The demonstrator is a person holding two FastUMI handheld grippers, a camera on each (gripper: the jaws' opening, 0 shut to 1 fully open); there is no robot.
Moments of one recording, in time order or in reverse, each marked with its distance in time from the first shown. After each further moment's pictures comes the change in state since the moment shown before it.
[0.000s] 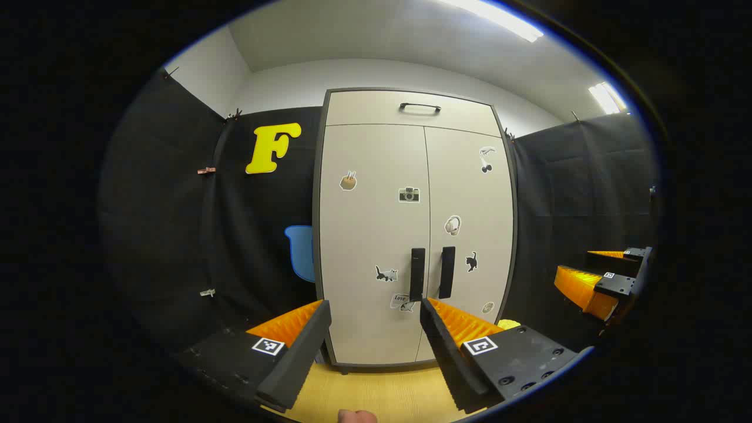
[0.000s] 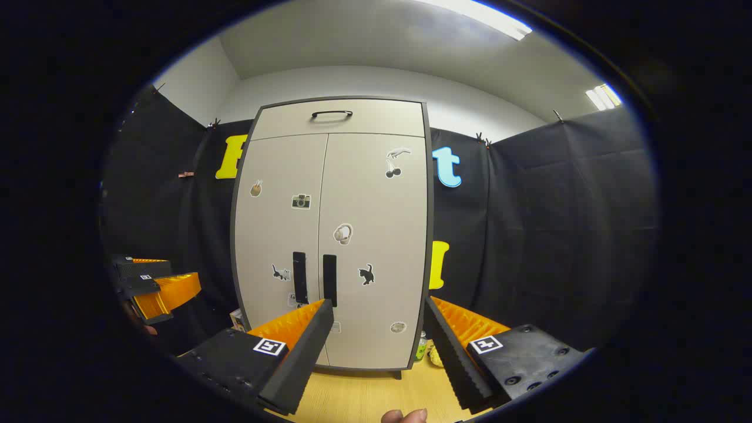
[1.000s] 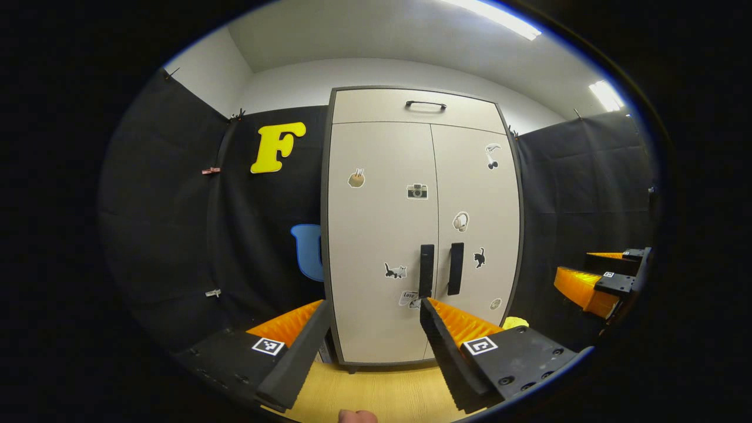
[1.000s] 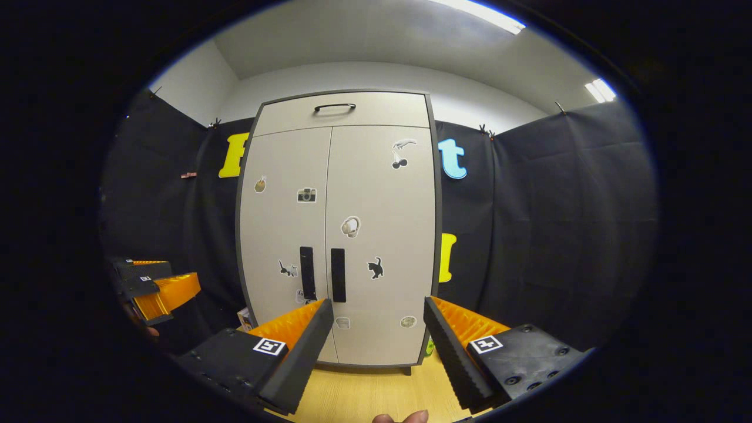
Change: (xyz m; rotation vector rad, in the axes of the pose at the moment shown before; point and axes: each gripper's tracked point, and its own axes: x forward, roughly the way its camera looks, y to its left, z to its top) left arm -0.001 0.016 -0.004 0.011 0.005 0.022; right arm 0.000 0.011 -0.012 0.026 0.029 0.033
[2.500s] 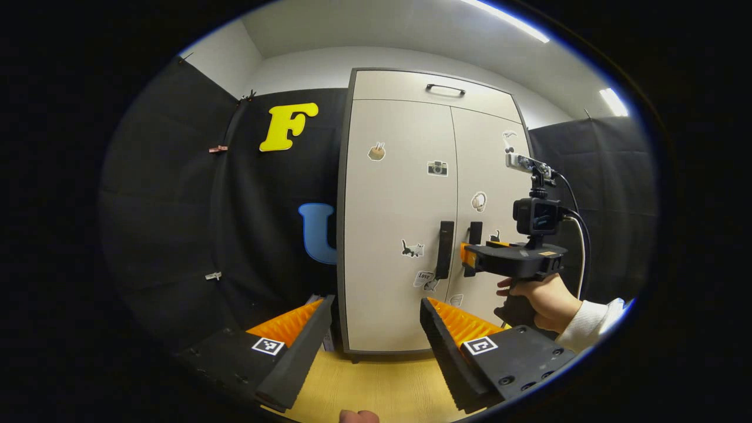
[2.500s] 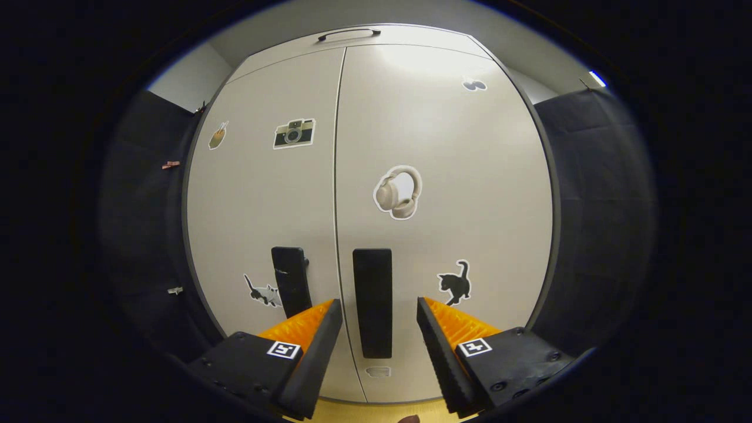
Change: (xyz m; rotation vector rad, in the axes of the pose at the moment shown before) left arm 0.007 0.035 -0.046 -0.049 0.074 0.010; right arm 0.251 0.091 -0.066 0.058 0.048 0.042
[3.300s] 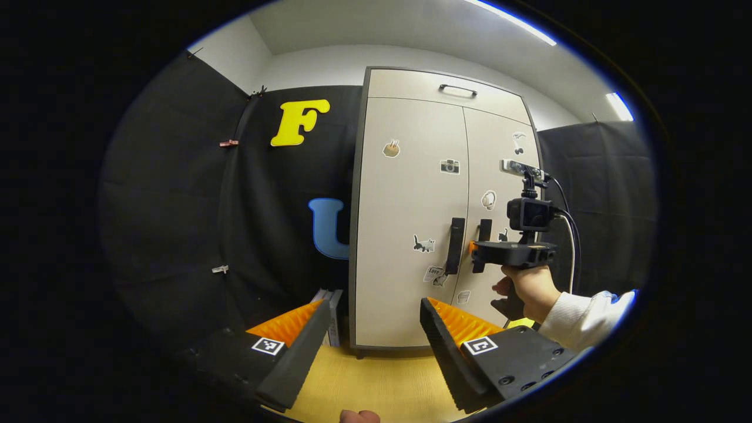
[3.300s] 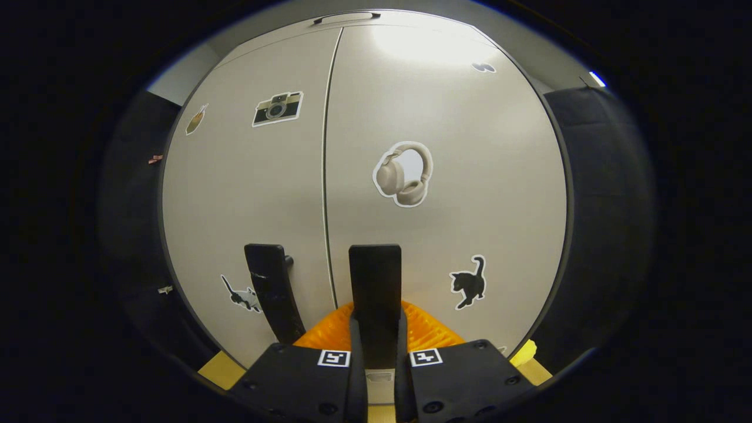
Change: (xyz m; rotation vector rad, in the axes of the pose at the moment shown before) left arm -0.017 0.019 -0.006 -0.021 0.011 0.032; right arm 0.022 -0.003 -0.013 0.016 0.066 -0.058
